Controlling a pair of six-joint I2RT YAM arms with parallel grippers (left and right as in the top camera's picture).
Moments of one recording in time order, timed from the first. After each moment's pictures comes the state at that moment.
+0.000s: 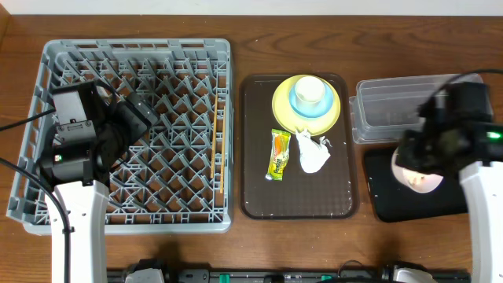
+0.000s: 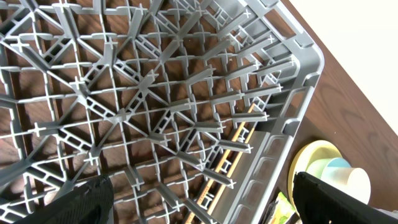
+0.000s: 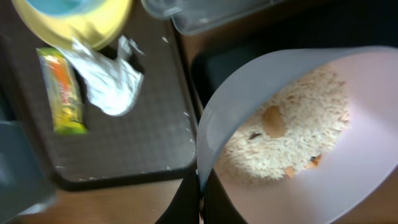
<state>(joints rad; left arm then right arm) 0.18 1.18 1.17 -0.89 0.17 -0.60 -0.18 1.29 1.28 -1.30 -0.23 0.14</state>
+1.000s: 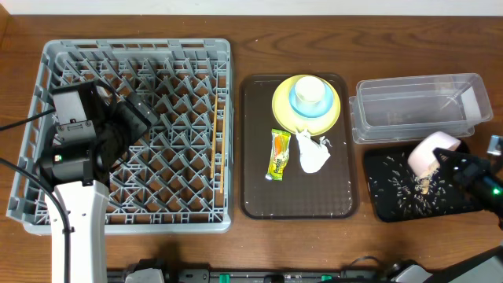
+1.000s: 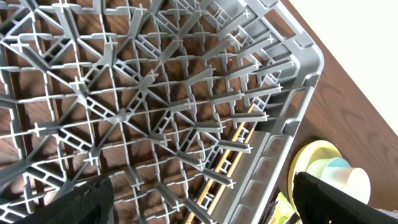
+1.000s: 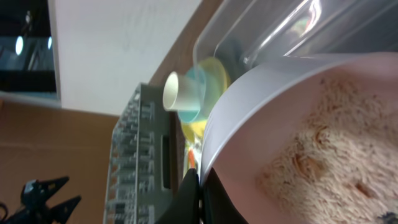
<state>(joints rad) 0.18 1.18 1.17 -0.89 0.17 -0.60 -0.93 1.37 0.89 -0.95 -1.19 -0.23</state>
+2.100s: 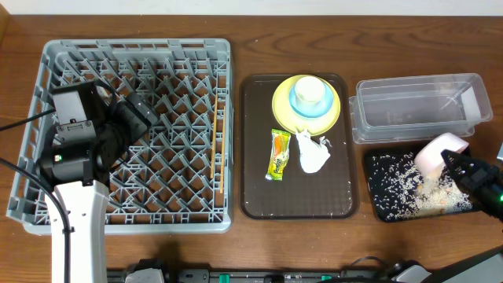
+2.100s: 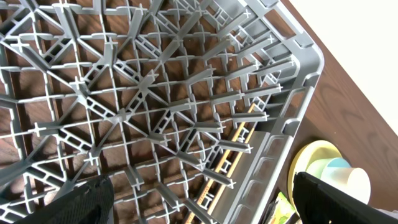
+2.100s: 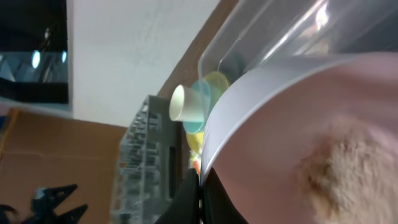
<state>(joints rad) 0.18 1.18 1.17 -0.89 0.17 -0.60 -0.98 1.38 0.88 -0.96 -1.24 -0.29</state>
